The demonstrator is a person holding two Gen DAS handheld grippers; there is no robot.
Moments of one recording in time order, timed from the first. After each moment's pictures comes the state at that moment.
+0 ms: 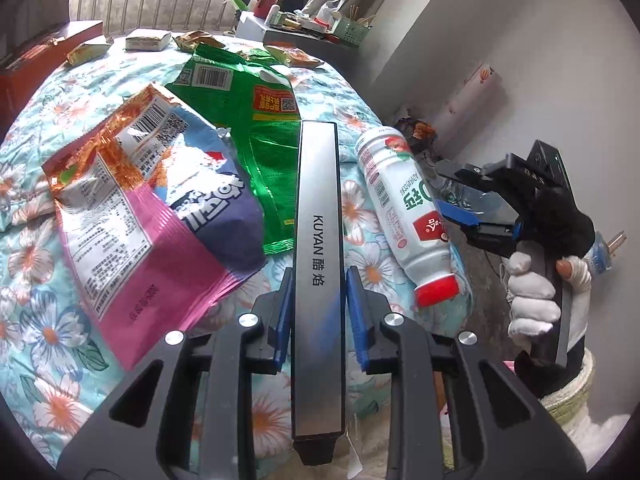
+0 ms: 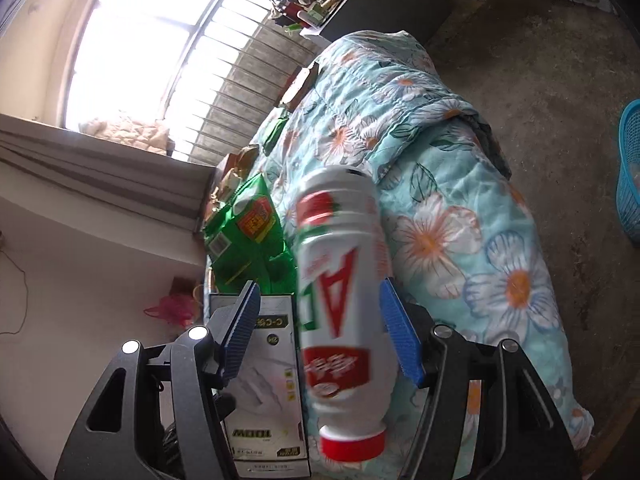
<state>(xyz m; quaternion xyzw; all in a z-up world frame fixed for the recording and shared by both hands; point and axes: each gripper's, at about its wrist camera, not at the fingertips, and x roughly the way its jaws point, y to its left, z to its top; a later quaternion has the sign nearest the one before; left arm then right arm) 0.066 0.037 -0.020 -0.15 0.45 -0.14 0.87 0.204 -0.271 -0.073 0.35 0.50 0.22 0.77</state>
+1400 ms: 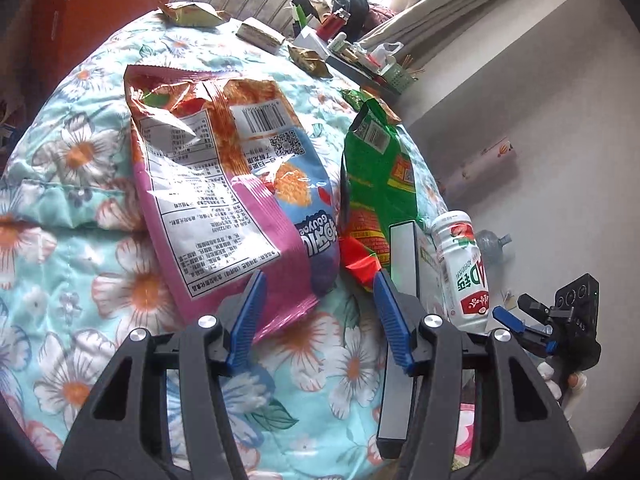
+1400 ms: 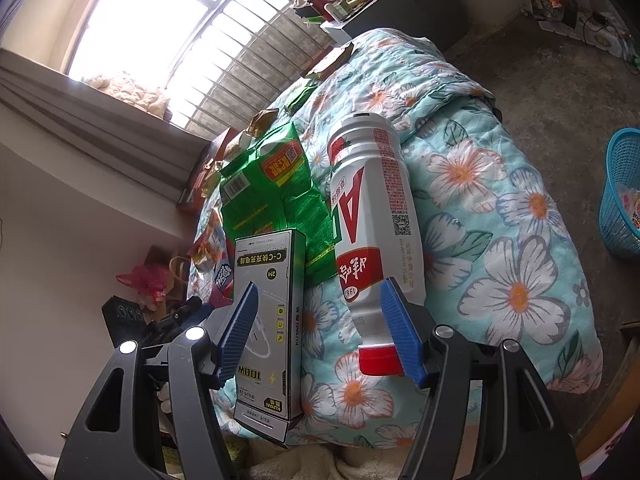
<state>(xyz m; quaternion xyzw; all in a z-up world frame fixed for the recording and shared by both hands) 0.078 0.189 -0.050 -0.29 0.42 -0.12 0.85 0.127 -0.228 -0.043 0.27 0.49 0.22 0.80</state>
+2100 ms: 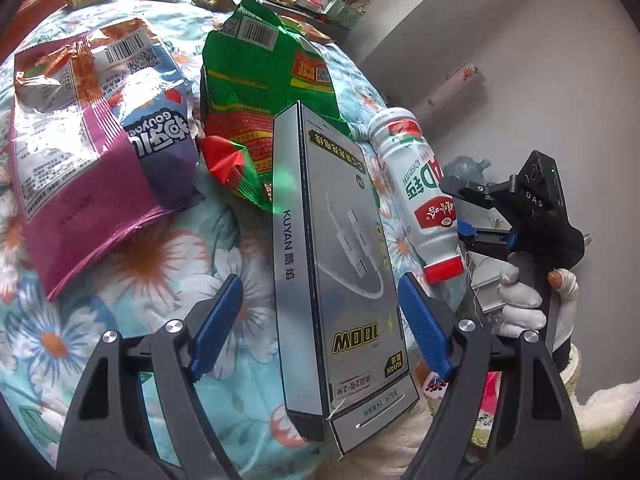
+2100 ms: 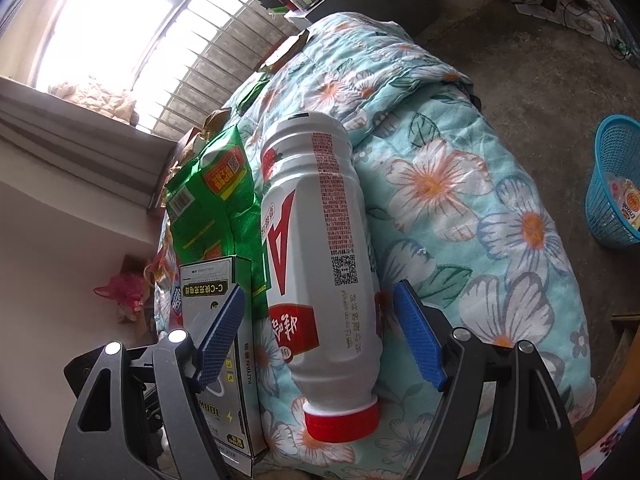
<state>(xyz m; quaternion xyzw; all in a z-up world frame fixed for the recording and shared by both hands) 0.067 0.097 -0.063 -0.22 0.48 -0.21 0.82 0.175 -0.229 -0.083 0.27 0.53 0.17 0.78</state>
